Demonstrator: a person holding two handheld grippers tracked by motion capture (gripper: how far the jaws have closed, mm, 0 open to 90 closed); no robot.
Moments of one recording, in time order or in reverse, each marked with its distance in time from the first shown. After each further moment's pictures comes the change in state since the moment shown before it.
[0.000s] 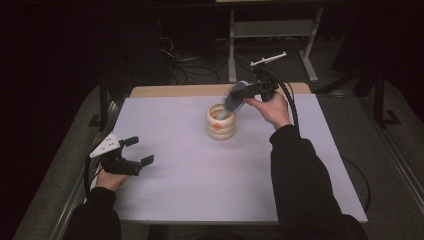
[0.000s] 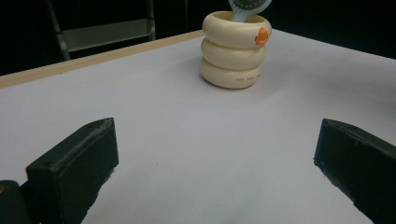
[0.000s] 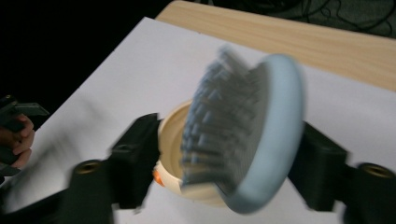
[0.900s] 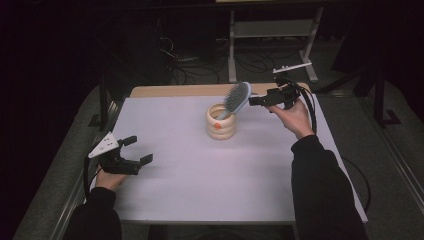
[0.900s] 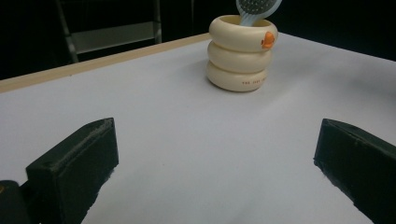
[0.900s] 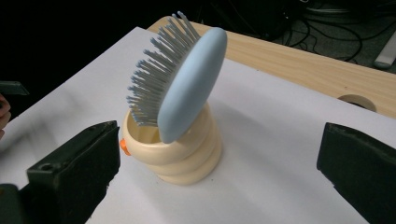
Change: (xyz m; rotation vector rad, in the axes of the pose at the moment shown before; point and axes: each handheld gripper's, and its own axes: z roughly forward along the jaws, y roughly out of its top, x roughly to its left) left arm 0.001 0.001 -0.003 -0.009 0.026 -0.003; right arm -0.030 -0.037 -0.039 -0.115 -0.032 -0.100
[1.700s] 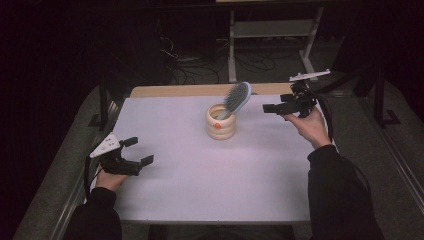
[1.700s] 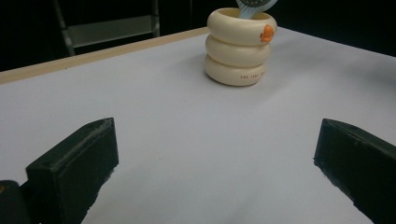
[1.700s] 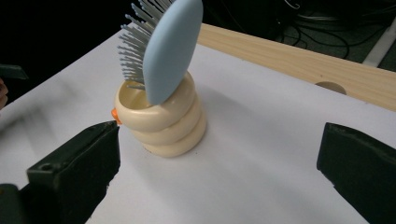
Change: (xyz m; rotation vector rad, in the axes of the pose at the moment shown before) left arm -0.001 -0.001 0.002 0.024 -0.007 -0.003; right arm -0.014 -0.029 -0.032 -0.026 -0.016 -0.025
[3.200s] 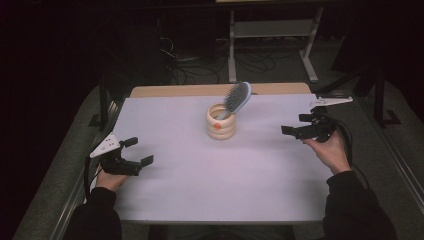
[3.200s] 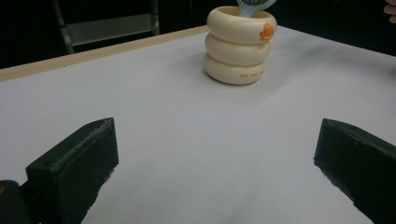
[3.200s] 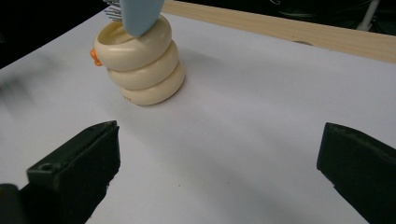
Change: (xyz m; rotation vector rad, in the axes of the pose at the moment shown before) left arm 0.000 0.000 0.000 0.006 -0.002 -0.006; right arm -0.014 -0.075 -0.036 -0.025 -0.057 -0.003
